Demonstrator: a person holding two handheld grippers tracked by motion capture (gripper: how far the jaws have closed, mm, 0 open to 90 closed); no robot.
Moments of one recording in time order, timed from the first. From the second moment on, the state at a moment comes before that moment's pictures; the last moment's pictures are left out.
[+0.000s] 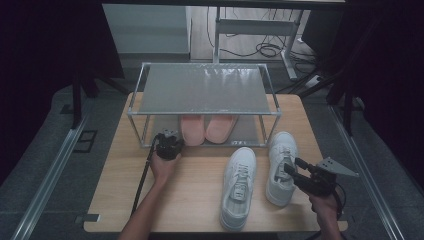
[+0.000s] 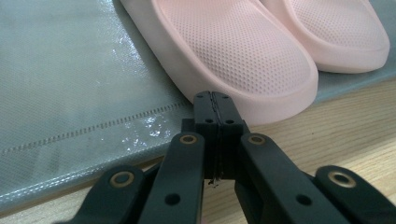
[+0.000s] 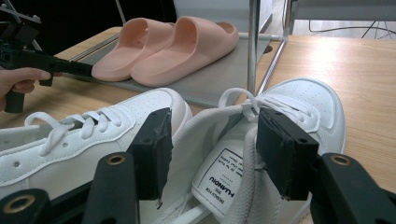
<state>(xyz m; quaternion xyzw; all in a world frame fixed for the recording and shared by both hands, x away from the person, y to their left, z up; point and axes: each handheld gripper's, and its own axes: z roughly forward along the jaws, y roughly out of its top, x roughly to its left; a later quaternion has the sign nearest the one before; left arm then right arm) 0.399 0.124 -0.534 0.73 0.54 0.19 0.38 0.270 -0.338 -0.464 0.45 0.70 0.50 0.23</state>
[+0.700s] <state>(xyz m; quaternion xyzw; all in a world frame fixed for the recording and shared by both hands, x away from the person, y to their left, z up) 0.399 0.116 -0.534 0.73 0.53 0.18 0.39 0.270 -0.338 -0.464 0.45 0.70 0.50 0.23</state>
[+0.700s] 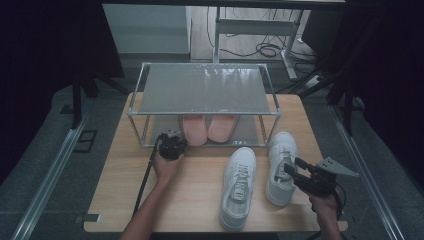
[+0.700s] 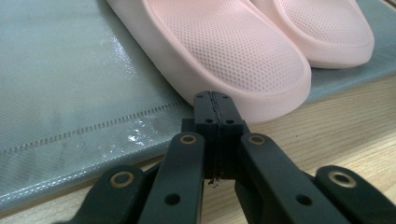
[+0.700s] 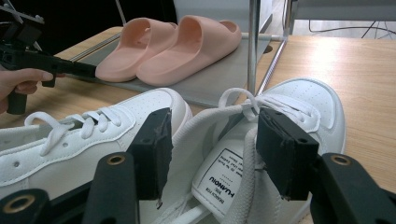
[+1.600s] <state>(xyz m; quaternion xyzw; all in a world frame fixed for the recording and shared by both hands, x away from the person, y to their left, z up) 0.348 0.152 -0.511 0.73 0.51 0.20 0.42 0.266 -0.338 -0.459 0.45 0.70 0.51 0.23</state>
